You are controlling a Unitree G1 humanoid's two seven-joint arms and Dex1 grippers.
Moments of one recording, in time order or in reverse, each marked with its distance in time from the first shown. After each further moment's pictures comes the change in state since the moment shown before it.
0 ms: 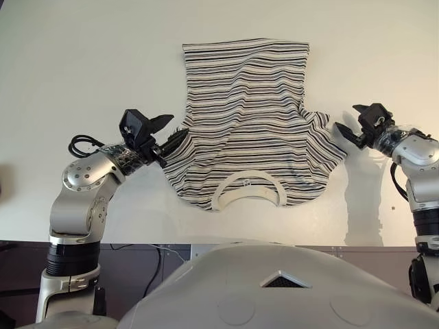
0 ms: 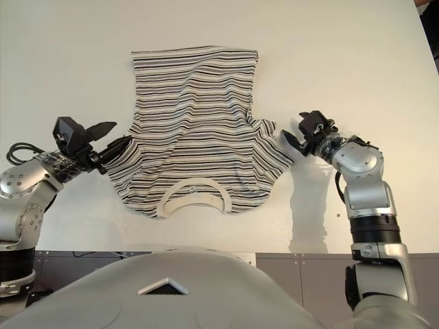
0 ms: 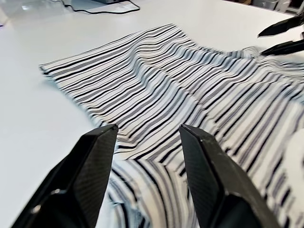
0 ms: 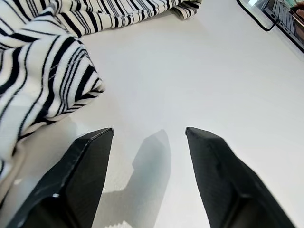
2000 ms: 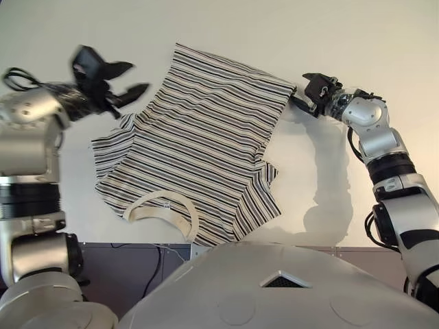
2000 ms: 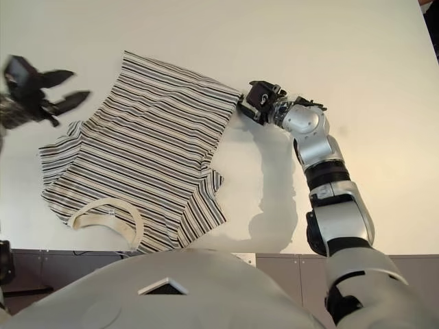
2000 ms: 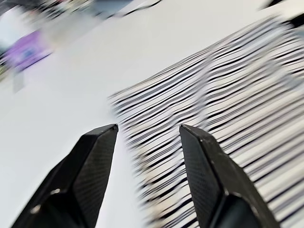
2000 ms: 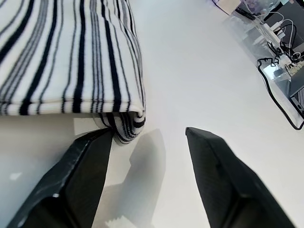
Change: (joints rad) left arm -0.337 0.144 -0.066 0.256 0.082 -0.120 -0.316; right arm -0.500 0.272 0.187 0.593 -0.165 -0.274 -0.031
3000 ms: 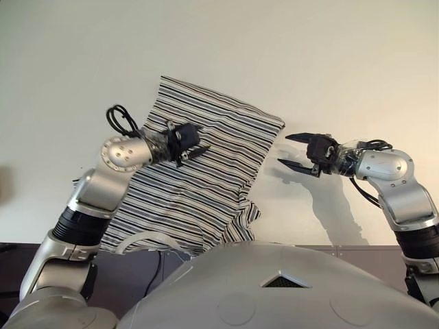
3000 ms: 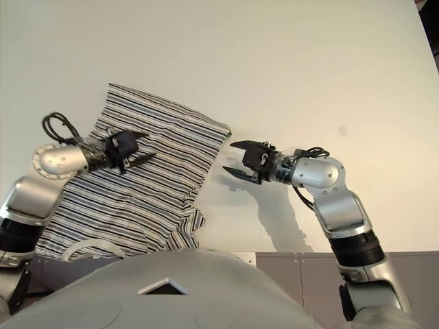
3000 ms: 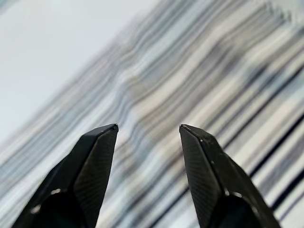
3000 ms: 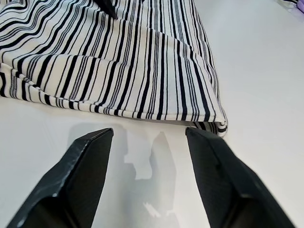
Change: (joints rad) left arm 0.108 -0.031 -0.300 -0.152 0.274 0.032 0.214; right arm 0.584 -0.237 0.002 -1.052 0.239 0.439 0.277
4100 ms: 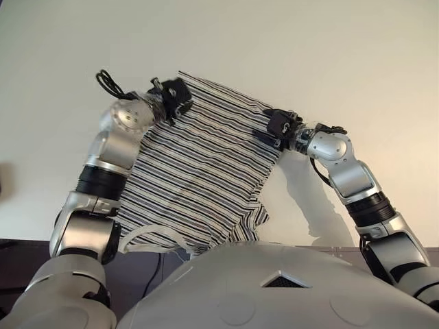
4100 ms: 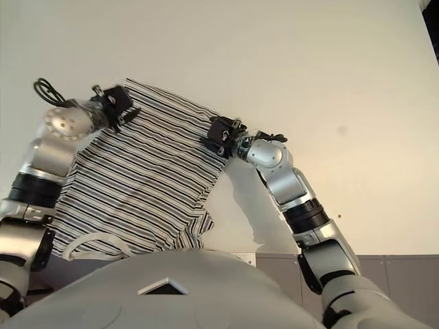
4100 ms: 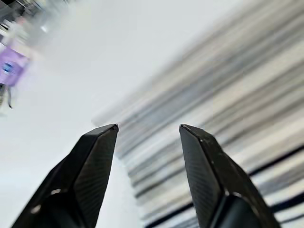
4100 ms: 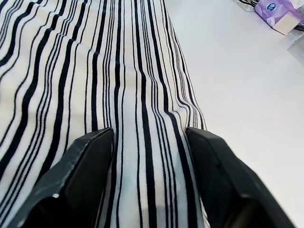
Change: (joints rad) left arm -0.358 -0.159 -0.048 0.531 0.278 -0.137 0.206; right arm -0.214 0.234 0.174 0.276 -0.191 0.016 -0.261
